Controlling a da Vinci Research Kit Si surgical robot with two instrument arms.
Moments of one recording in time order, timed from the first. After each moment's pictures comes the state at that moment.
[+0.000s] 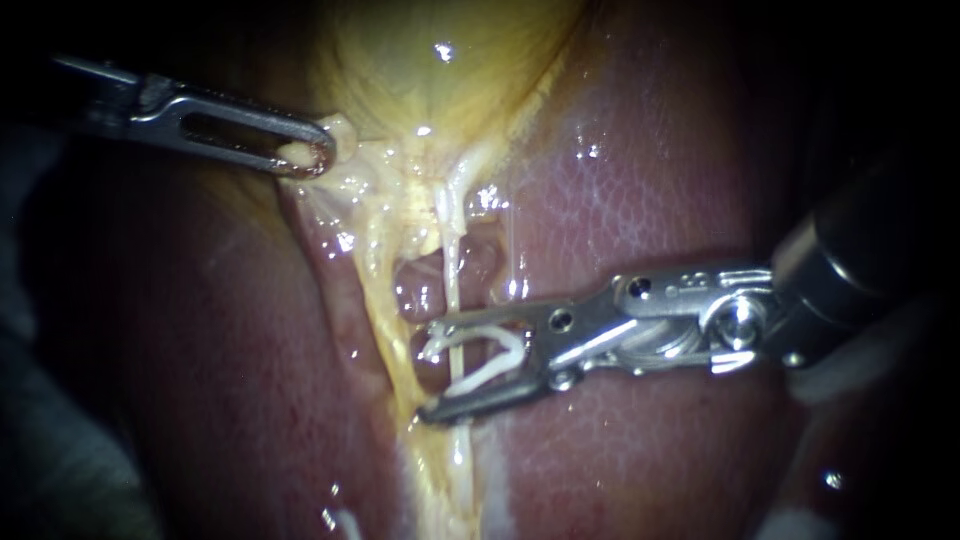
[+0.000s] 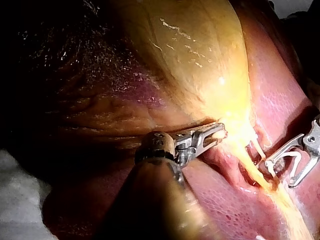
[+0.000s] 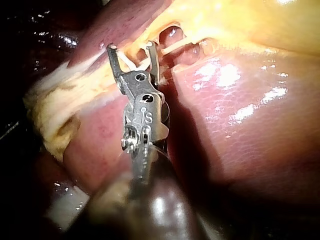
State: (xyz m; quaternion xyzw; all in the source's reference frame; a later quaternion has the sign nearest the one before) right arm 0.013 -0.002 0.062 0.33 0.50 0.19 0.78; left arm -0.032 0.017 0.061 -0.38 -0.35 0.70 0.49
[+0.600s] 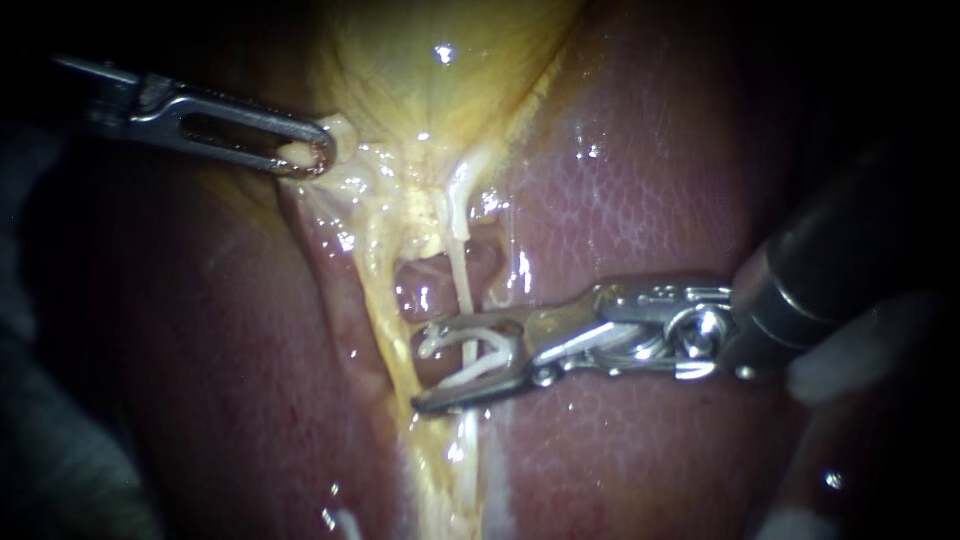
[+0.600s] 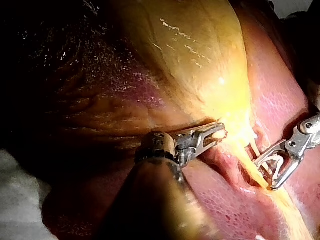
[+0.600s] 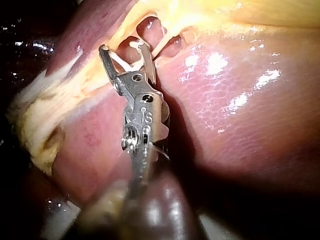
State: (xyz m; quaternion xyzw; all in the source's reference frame) right arm 0.015 -0.003 0.067 0.34 0.49 0.22 0.77; left arm -0.032 0.017 0.061 -0.38 -0.35 0.70 0.49
